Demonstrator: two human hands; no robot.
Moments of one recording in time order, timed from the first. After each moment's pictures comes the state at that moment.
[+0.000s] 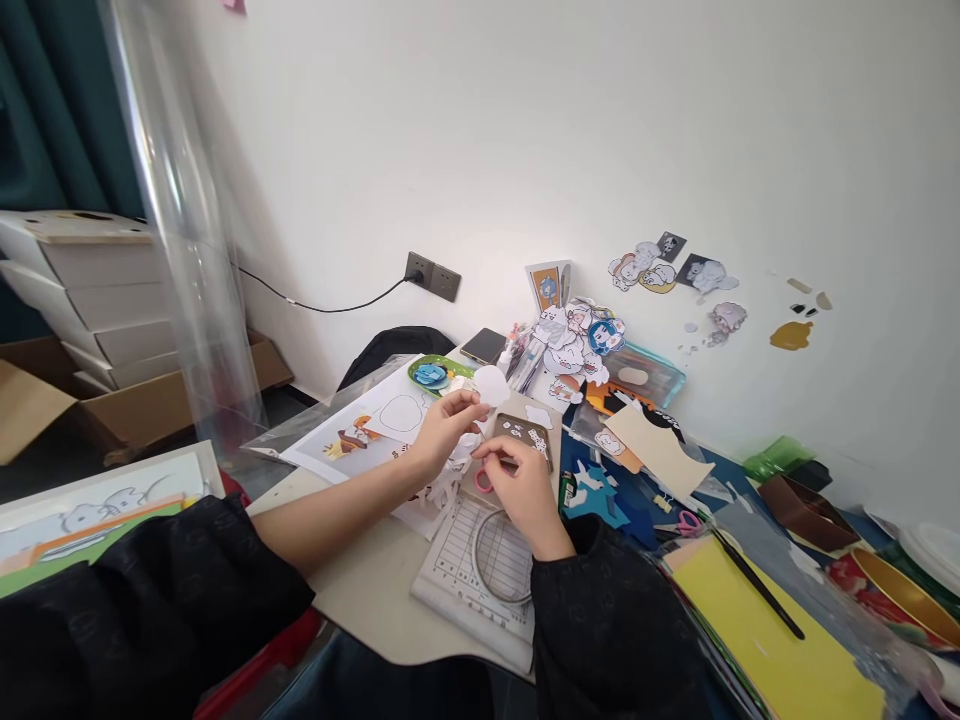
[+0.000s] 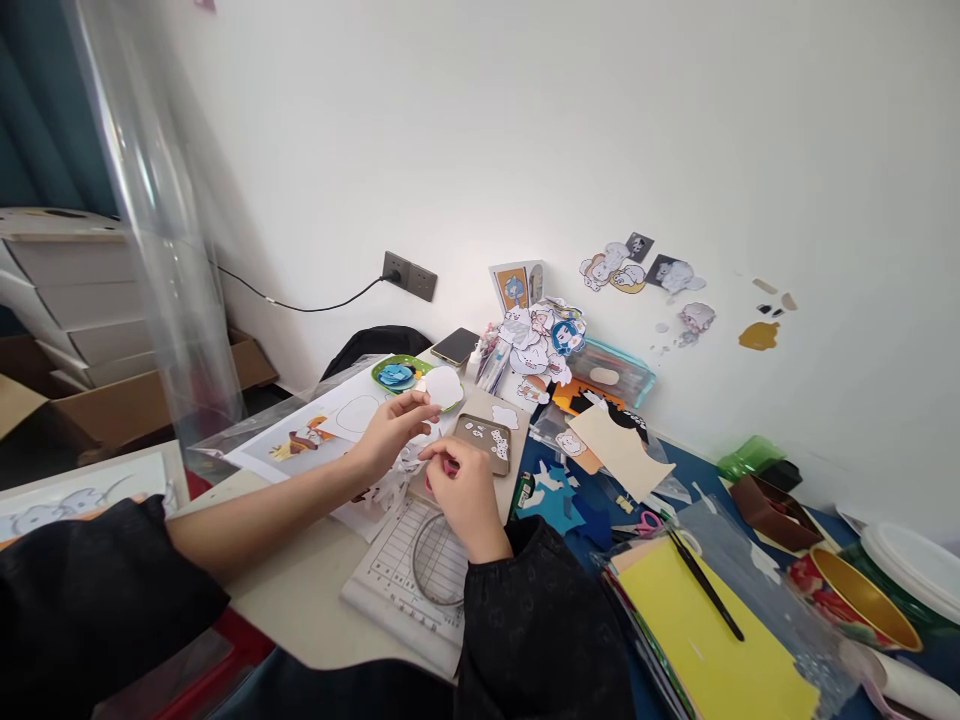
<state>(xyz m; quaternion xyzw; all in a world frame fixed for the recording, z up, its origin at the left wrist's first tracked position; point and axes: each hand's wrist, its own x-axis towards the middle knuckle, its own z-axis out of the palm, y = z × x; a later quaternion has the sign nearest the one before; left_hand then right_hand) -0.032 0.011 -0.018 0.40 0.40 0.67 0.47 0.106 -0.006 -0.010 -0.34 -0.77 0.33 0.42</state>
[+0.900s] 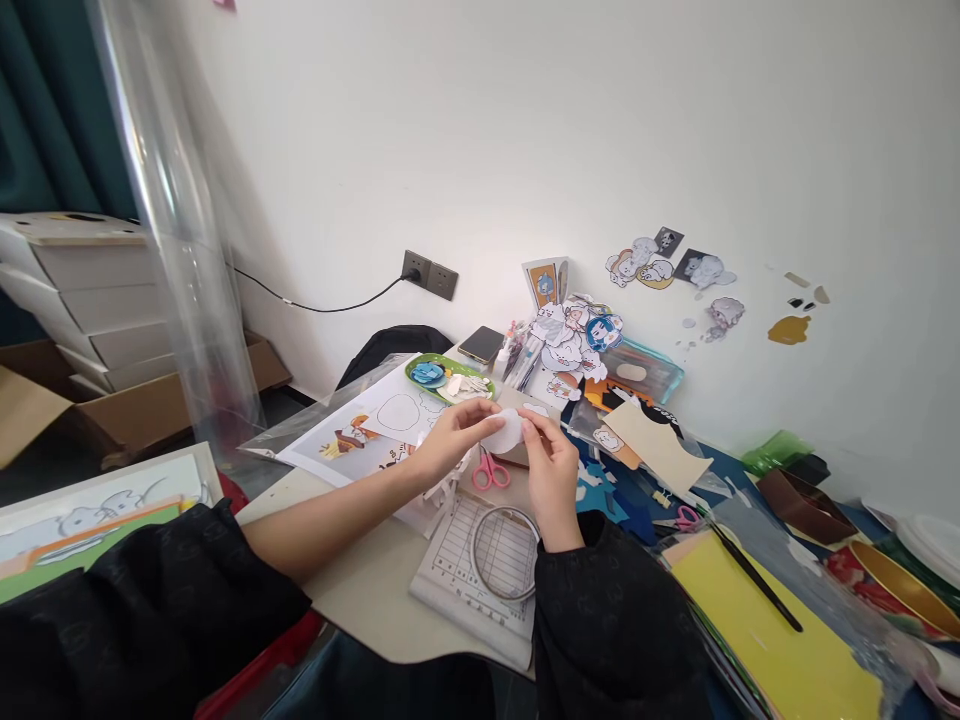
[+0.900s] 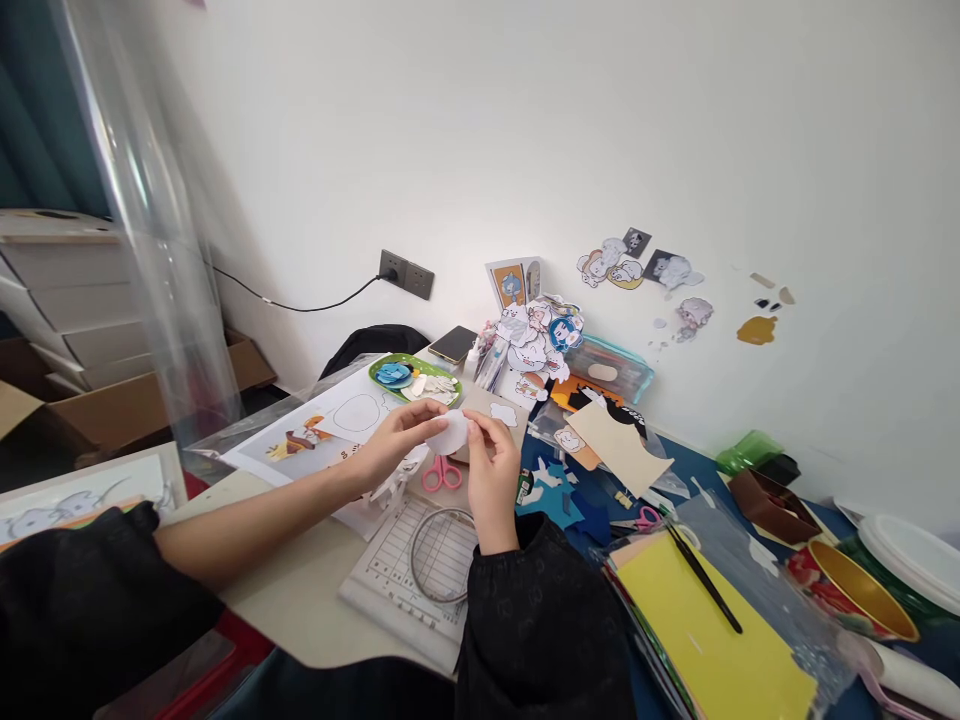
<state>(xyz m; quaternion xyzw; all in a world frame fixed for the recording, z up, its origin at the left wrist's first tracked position) -0.022 -0.006 -0.007 0.51 0.35 0.60 0.50 0.119 0.009 -0.009 -0.39 -0.64 0.34 0.57</state>
